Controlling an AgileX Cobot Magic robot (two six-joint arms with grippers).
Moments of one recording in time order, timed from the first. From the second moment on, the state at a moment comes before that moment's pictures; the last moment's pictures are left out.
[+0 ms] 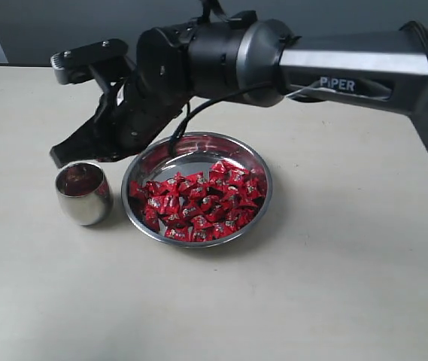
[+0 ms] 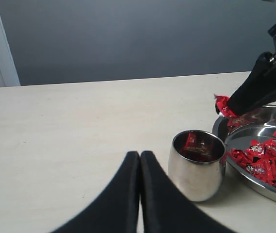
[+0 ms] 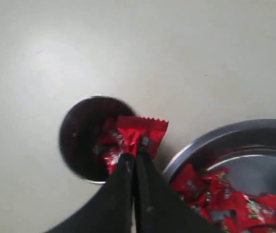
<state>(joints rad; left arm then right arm) -0.01 0.00 0.00 0.04 0.24 -0.06 0.85 2.10 -1.67 0.22 0.58 -0.06</state>
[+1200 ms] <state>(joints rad) -0.01 0.00 0.00 0.04 0.24 -0.06 0.70 2.20 -1.67 0.09 0.80 -0.11</state>
